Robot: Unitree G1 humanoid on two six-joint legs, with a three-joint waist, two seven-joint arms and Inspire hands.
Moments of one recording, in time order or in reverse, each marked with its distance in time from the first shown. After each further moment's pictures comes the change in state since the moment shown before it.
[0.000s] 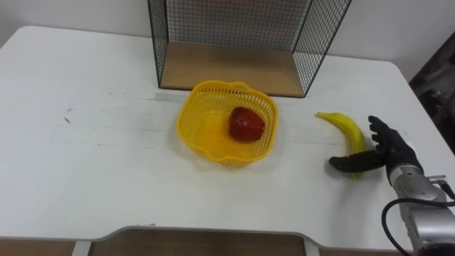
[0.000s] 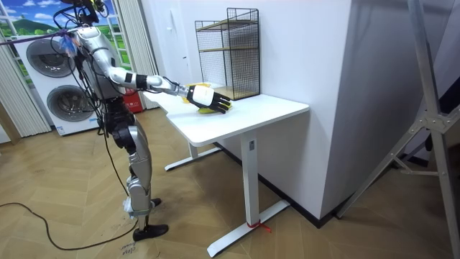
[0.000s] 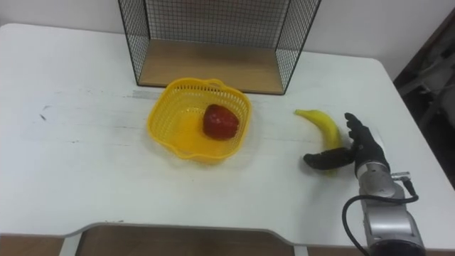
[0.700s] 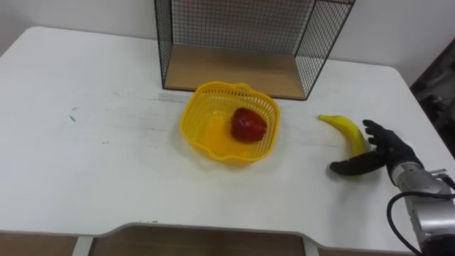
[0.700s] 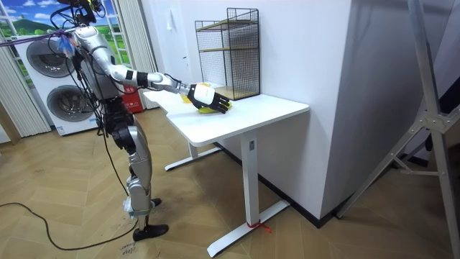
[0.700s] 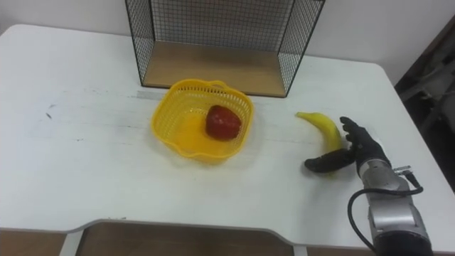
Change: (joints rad) left arm -0.011 0.001 0.022 0.000 -0.002 0.017 -0.024; right arm -0.050 -0.031 -0.003 0.065 -0.082 0.014 0.127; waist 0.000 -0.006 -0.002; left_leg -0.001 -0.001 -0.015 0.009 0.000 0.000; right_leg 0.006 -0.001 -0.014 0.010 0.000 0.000
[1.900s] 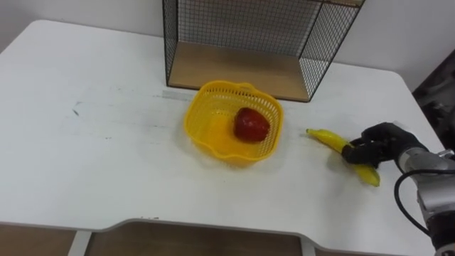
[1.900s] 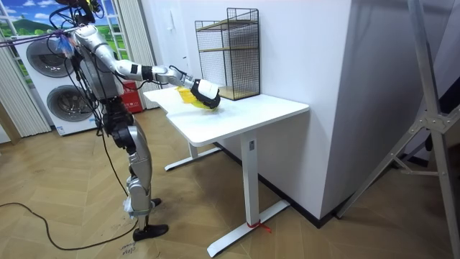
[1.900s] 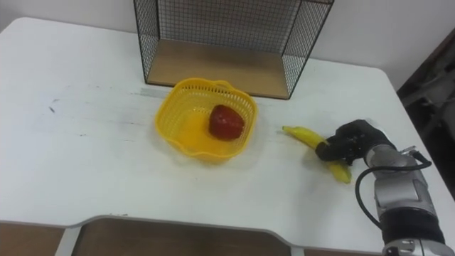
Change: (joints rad) left arm -0.033 0.023 0.017 -0.007 -0.001 -0.001 -0.041; right arm -0.118 -0.042 -0.001 0.078 -0.161 0.077 0.131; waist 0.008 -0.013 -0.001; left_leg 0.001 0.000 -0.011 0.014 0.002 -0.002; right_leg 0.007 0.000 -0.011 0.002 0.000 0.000
